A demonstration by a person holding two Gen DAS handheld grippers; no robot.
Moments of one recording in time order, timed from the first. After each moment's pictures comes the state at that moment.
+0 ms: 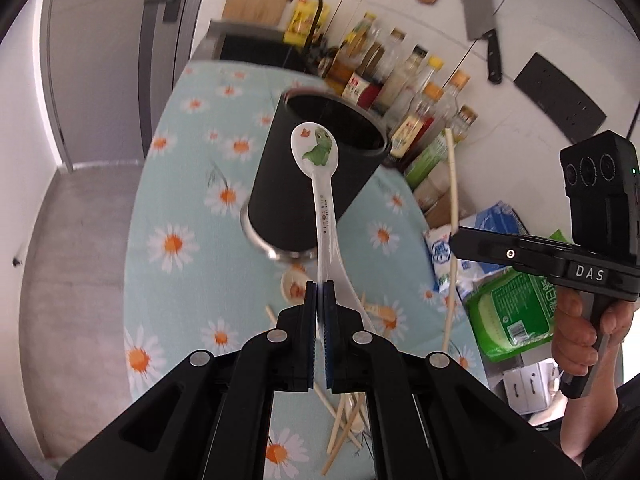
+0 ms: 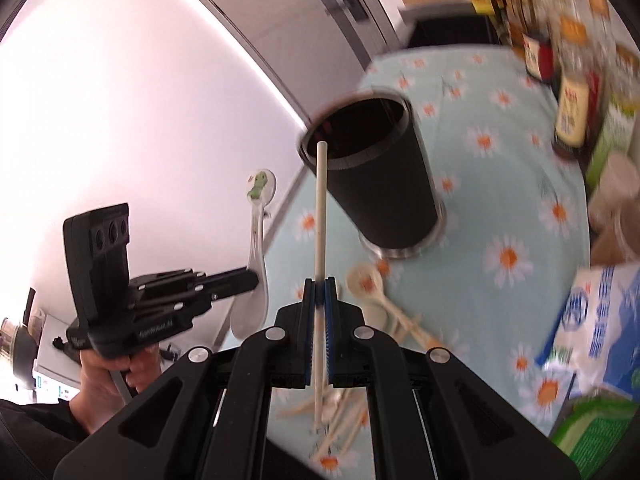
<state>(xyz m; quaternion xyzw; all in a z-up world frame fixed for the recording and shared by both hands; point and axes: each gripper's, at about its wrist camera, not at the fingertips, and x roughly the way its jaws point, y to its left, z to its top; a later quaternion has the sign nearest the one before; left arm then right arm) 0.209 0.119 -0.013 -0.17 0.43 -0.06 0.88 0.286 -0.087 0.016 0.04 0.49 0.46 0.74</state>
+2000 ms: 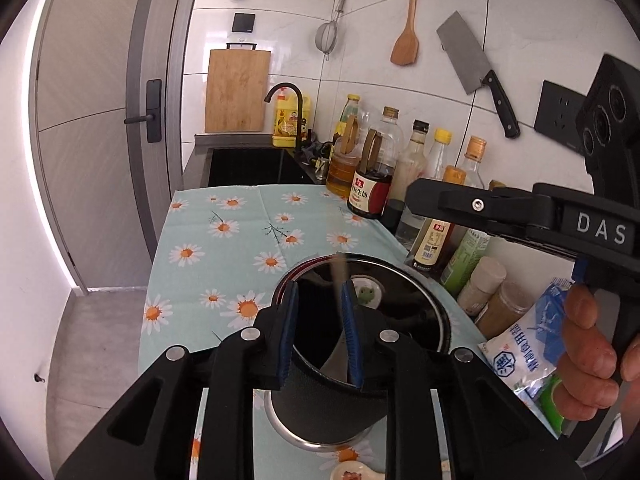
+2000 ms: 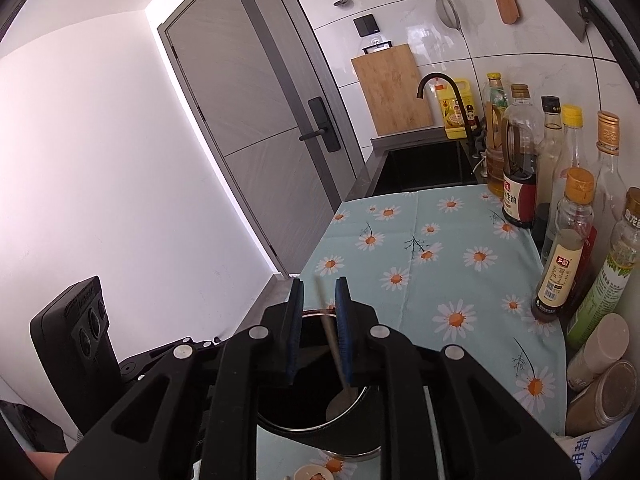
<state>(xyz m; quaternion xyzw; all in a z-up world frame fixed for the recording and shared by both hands) 0.316 0.117 -0.009 -0.07 0.27 -0.03 0.96 0.375 -0.049 0.046 0.09 0.31 0.39 0.86</state>
